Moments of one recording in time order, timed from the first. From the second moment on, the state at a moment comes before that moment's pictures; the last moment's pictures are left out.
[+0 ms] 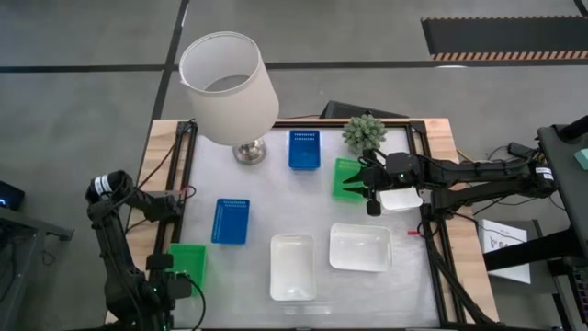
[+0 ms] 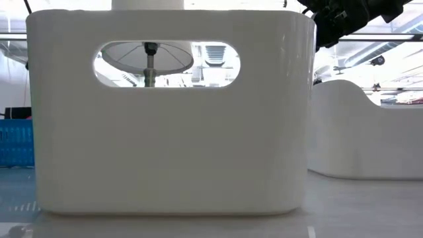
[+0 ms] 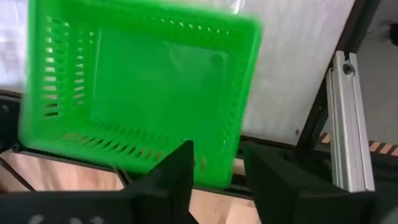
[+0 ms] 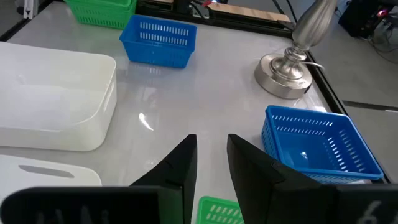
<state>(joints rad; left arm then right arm) -1.20 1.60 1.37 -1.35 0.04 -1.38 -0.09 0.95 0.66 -0.17 -0.05 -0.19</state>
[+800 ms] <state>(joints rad) -0.72 1.57 1.37 -1.34 -0.23 -0.87 -0.09 0.95 0.66 -0.17 -0.05 -0.20</state>
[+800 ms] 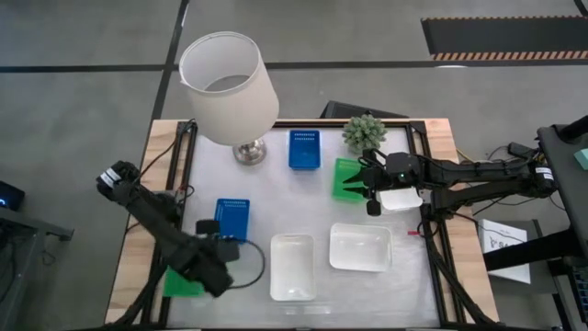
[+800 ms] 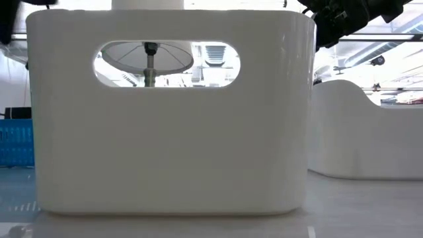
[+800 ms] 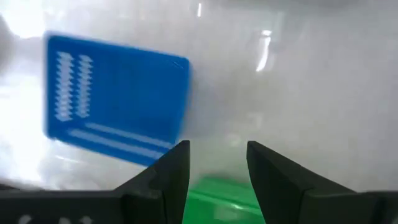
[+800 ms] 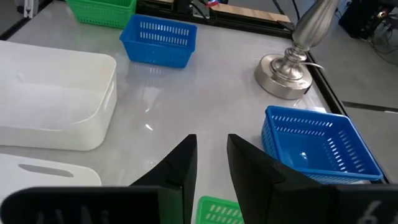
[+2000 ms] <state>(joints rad) -0.53 1.41 0.89 -0.90 -0.11 -0.54 -0.09 0.95 0.66 -0.18 -0.05 -0.20</state>
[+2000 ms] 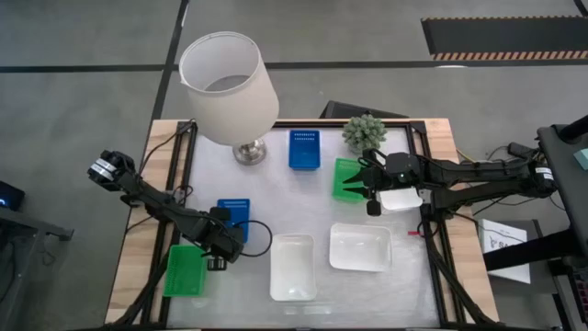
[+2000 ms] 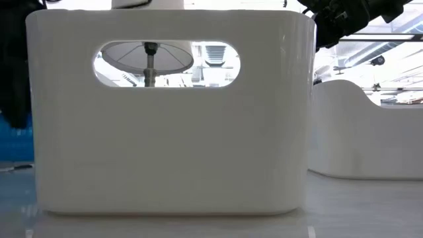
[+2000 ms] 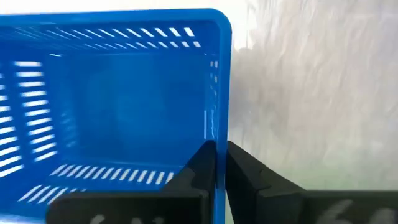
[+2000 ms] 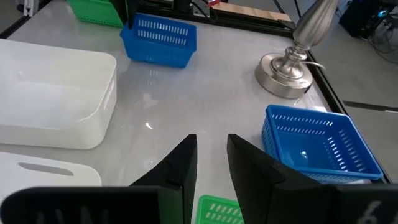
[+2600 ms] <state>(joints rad) -0.32 1.43 1.25 -0.72 -0.50 -0.03 -0.06 0.80 0.63 -0.22 -0.06 -0.21</state>
